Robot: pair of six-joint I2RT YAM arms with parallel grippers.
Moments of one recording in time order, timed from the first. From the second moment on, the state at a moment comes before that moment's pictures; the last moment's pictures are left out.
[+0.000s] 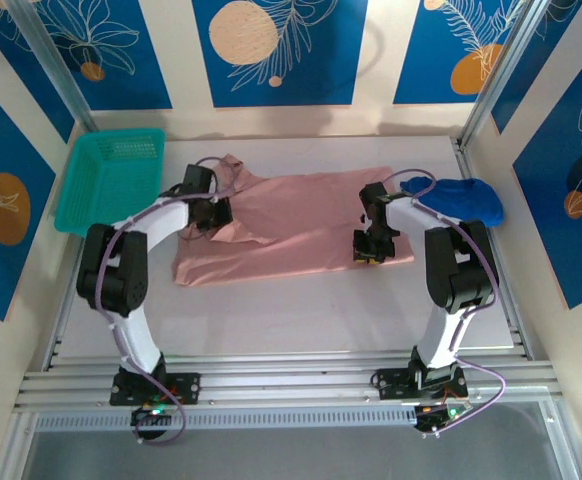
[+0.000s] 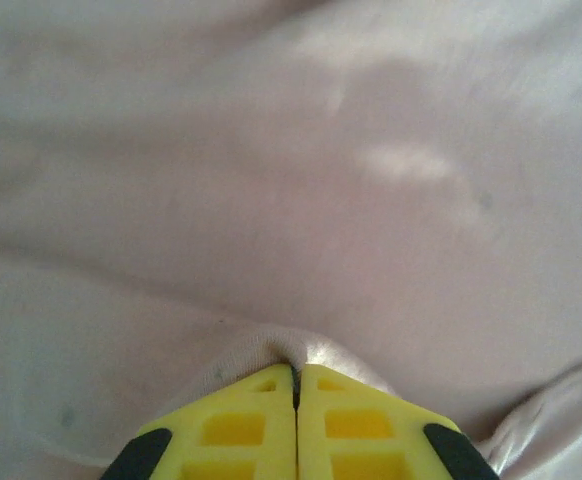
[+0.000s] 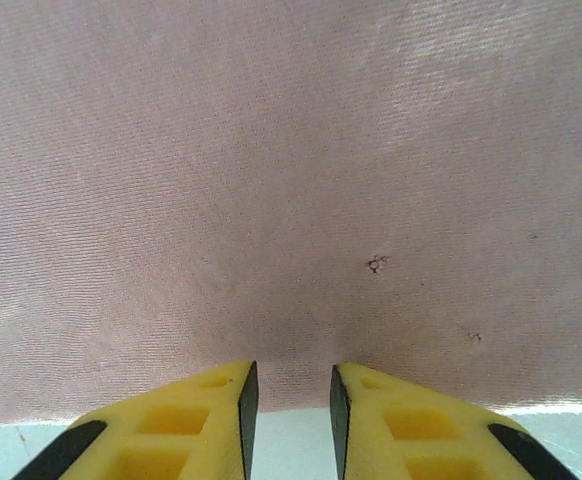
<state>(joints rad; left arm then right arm) -0.25 1.89 1.30 -0.41 0.21 -0.44 0.24 1.82 1.18 -0.88 -0.11 0.34</state>
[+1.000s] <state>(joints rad) -0.25 2.06 1.49 -0.55 0.22 -0.27 0.24 1.82 1.20 -0.88 -0.11 0.33</state>
